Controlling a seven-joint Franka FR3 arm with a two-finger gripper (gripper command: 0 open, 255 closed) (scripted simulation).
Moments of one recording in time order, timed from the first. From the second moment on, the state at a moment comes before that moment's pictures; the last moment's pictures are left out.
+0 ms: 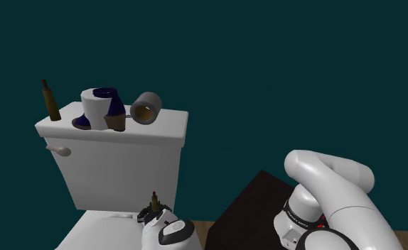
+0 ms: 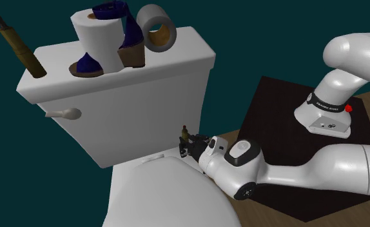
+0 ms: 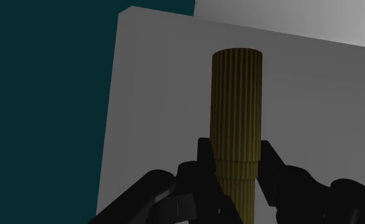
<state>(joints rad) -1.11 -1.52 2.09 -2.02 0.17 2.62 1.84</state>
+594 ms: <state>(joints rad) -1.10 -1.50 2.08 -2.04 0.16 2.62 1.83</state>
